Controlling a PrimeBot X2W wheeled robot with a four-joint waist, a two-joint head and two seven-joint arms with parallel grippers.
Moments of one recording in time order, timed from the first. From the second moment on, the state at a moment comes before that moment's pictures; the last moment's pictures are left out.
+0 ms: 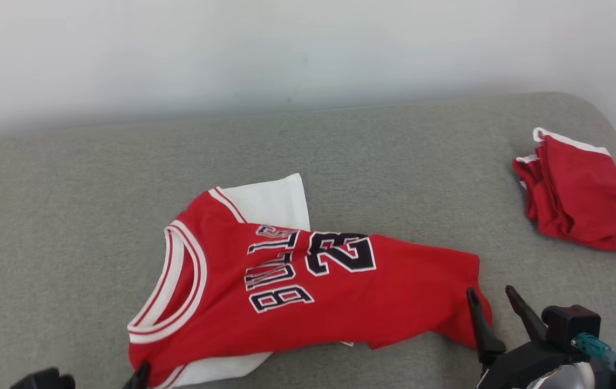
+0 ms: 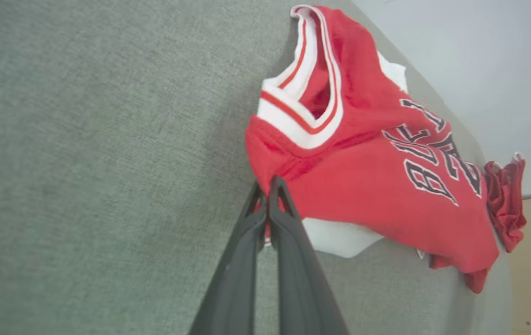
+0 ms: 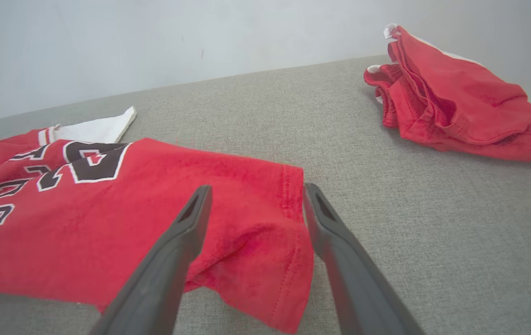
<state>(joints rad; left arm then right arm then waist) 0.04 0.37 -0.25 -0.01 -1.06 0.22 0.17 -0.02 -0.06 -0.02 0.11 0.18 0.13 0.09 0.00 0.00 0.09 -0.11</state>
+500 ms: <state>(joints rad) 0.15 0.46 -0.28 -0.09 -0.97 0.40 0.24 -0.02 -0.07 -0.05 0.09 0.17 0.13 0.11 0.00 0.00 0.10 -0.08</state>
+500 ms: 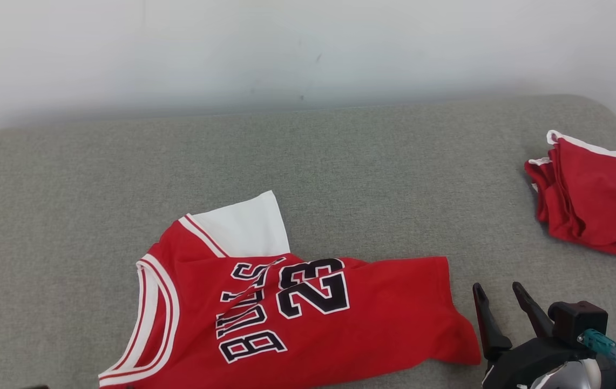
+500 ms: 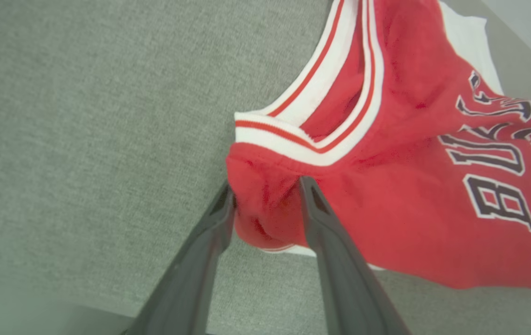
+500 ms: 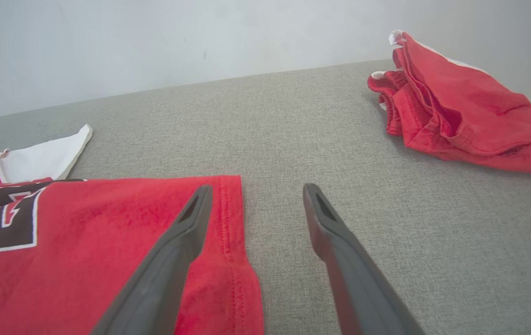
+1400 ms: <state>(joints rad) -0.72 0.44 -0.60 0.42 -0.61 0.16 0.39 -0.10 -0.06 0.05 0.08 0.19 0.13 0.08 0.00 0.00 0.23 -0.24</state>
